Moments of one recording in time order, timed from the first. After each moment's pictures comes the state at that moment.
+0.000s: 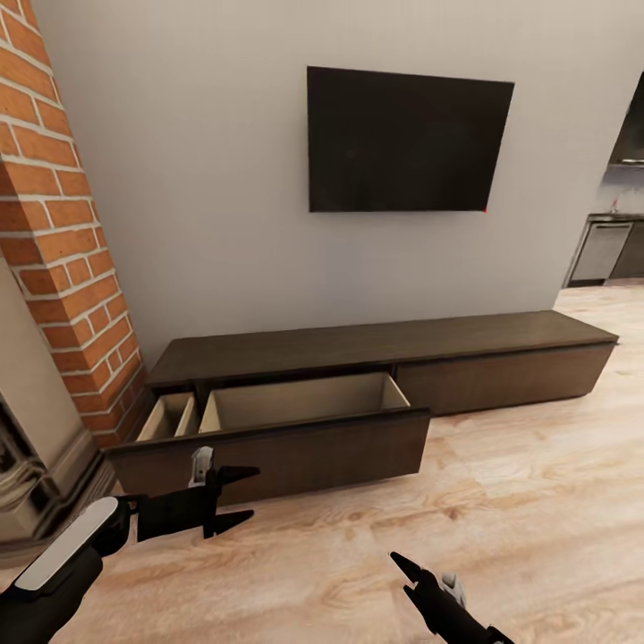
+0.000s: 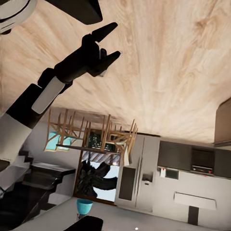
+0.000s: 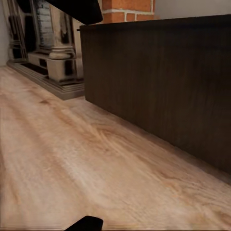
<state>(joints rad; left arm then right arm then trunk) -0.40 0.40 -0.32 -1.21 1.96 1.00 0.09 -0.53 -0.08 0.23 0.03 -1.10 0.18 0.93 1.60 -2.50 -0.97</state>
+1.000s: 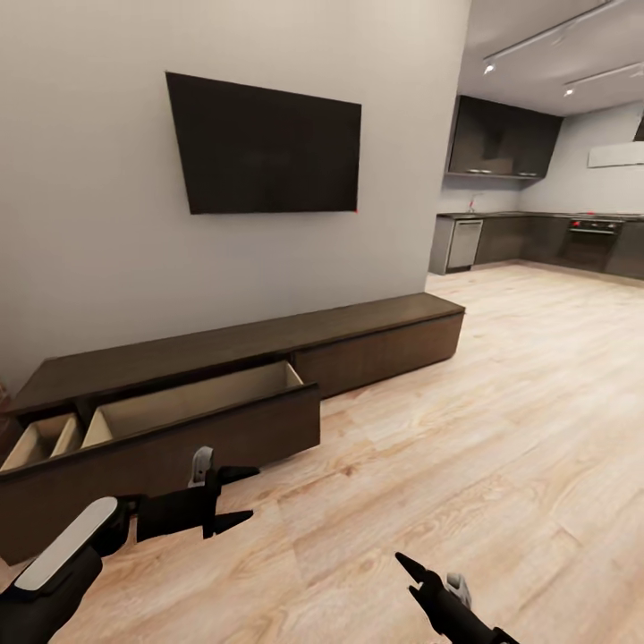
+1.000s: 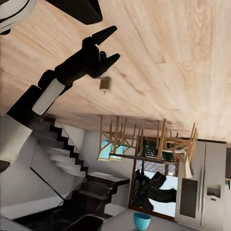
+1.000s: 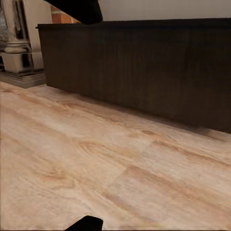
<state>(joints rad) -0.40 0.40 -0.32 -1.21 1.95 1.00 0.09 -0.53 -0.10 0.23 0.04 -1.10 0.17 0.93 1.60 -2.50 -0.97</state>
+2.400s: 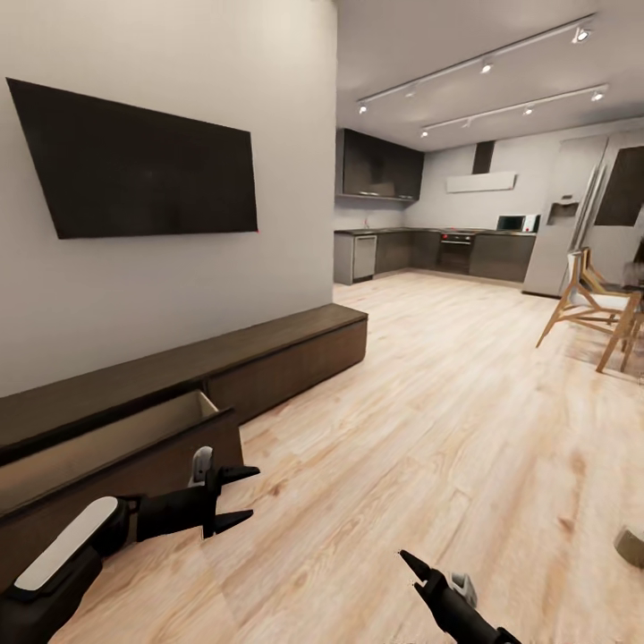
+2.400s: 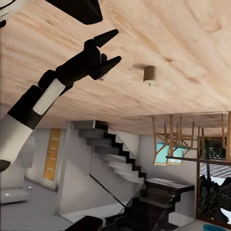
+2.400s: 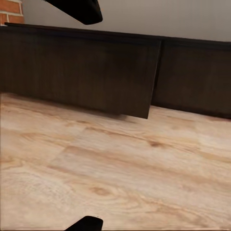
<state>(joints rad) -0.40 0.40 -0.32 -1.21 1.95 1.00 0.09 -0.53 -0.10 0.23 0.04 -1.11 0.13 0.93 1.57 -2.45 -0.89</state>
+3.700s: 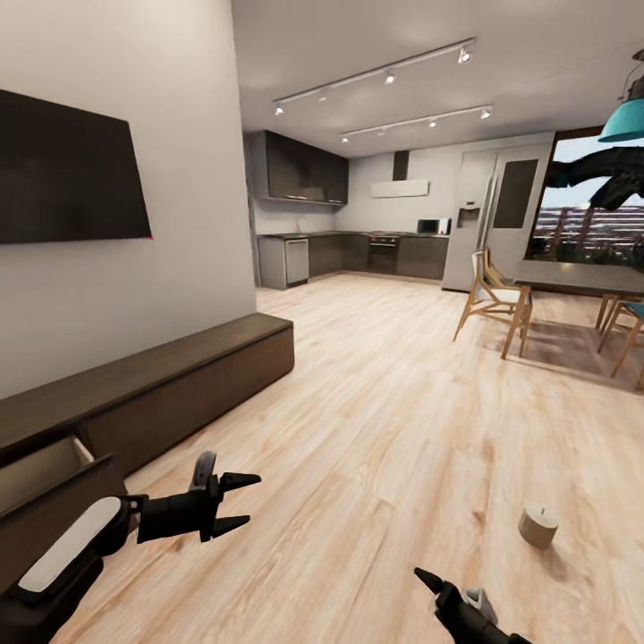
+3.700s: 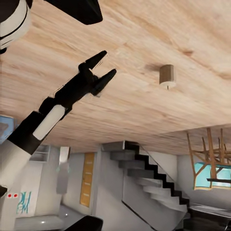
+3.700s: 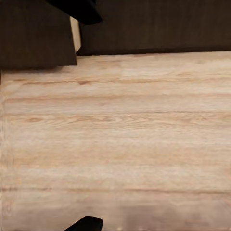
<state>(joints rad) -0.40 0.40 -0.31 -1.22 1.85 1.00 0.09 -0.52 -0.14 0.23 0.03 -1.12 0.22 0.72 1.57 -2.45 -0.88</state>
